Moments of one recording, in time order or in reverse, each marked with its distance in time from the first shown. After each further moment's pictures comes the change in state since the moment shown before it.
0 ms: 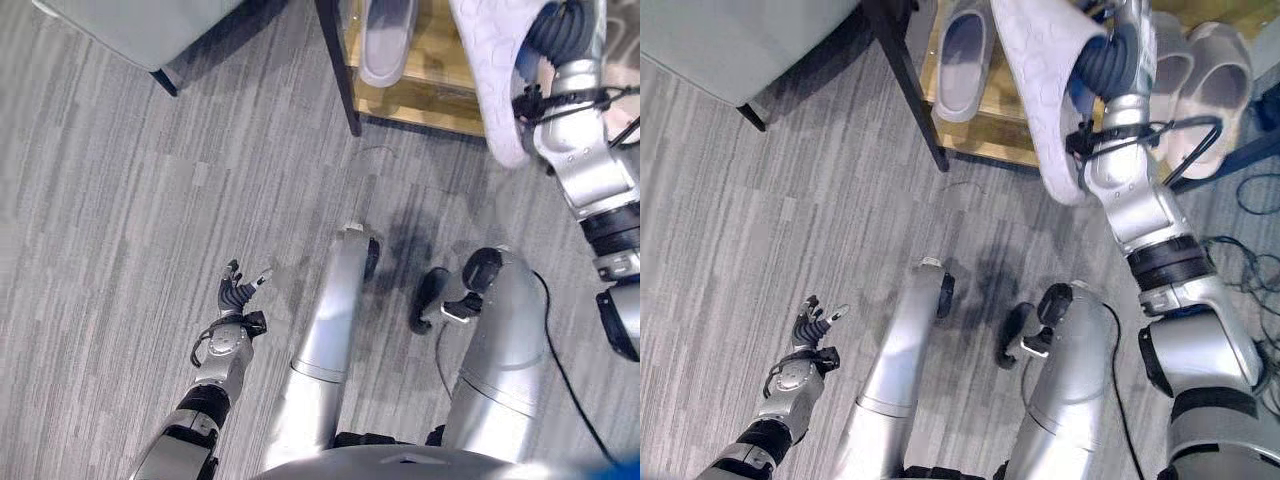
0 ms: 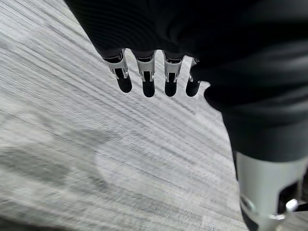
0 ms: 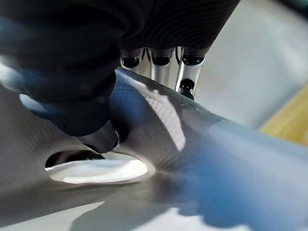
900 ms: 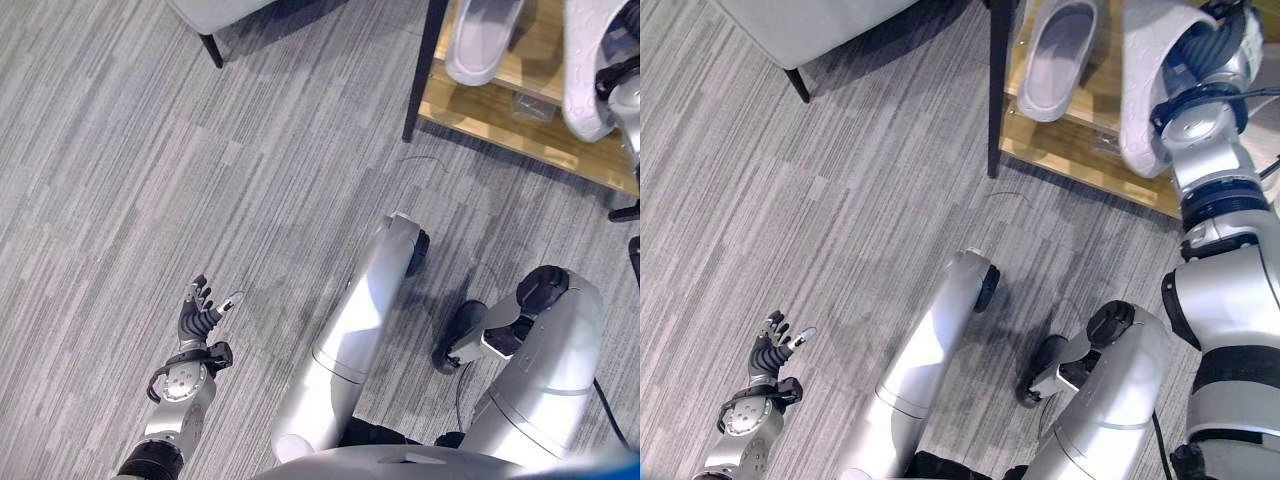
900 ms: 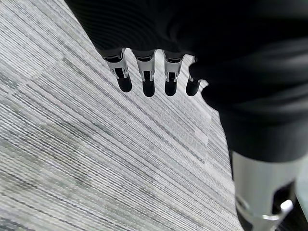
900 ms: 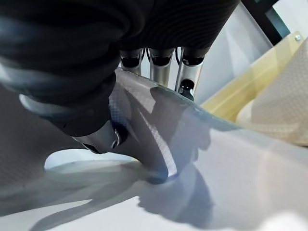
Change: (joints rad) left arm 0.310 0.162 0.007 -0.314 -0.066 -0.049 -0.011; right arm -0.309 -0.100 0.207 0.697 0.212 0.050 0.038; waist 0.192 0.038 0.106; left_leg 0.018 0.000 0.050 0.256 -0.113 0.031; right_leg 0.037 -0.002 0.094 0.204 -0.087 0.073
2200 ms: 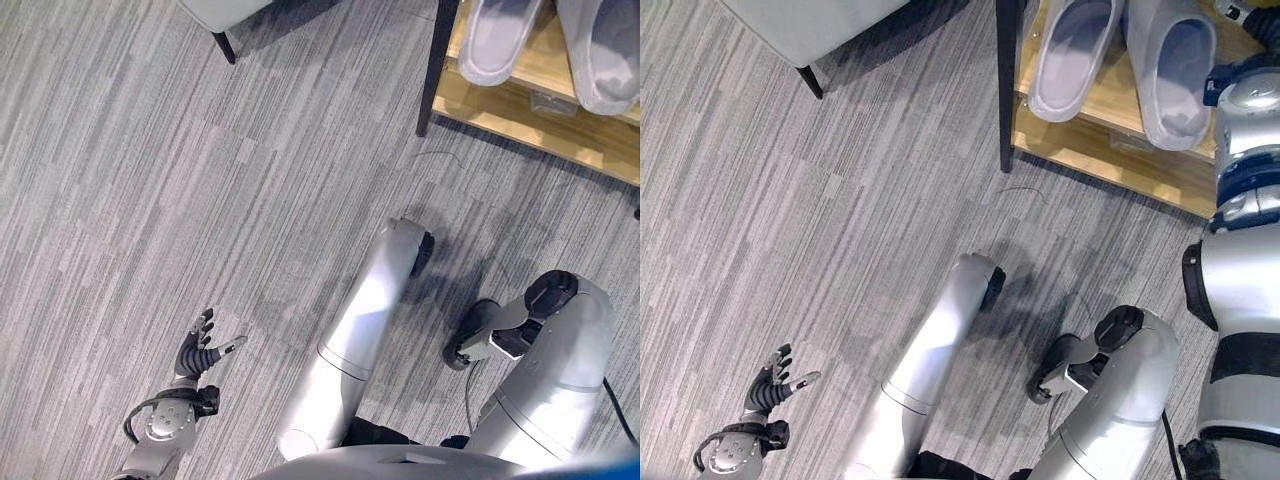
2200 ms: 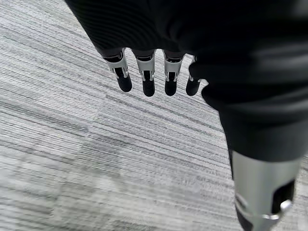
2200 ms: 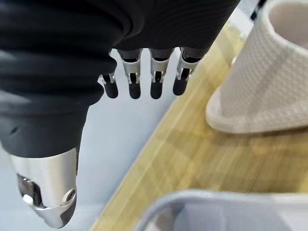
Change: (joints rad) left arm 0.154 0.105 -0.096 0.065 0.087 -0.040 -0.081; right arm -0.013 -0.030 -0.098 0.058 0.248 -0.041 0.038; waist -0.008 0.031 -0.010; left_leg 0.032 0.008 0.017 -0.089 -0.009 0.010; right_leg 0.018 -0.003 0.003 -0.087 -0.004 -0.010
